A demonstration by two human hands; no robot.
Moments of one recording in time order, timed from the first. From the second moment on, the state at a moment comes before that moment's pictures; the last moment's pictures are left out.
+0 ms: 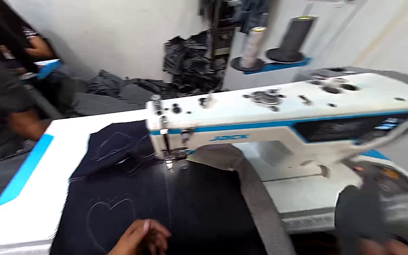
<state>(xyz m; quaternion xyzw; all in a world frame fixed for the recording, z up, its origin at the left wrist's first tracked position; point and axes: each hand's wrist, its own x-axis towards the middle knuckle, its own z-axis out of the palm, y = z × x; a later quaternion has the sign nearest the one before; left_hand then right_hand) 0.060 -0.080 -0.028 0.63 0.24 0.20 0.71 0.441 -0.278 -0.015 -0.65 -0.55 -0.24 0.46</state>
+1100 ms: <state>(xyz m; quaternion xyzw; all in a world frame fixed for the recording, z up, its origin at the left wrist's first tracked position) 0.079 -0.032 -0.018 0.84 0.45 0.17 0.24 0.311 -0.094 -0.066 -0.56 -0.77 0.10 0.30</state>
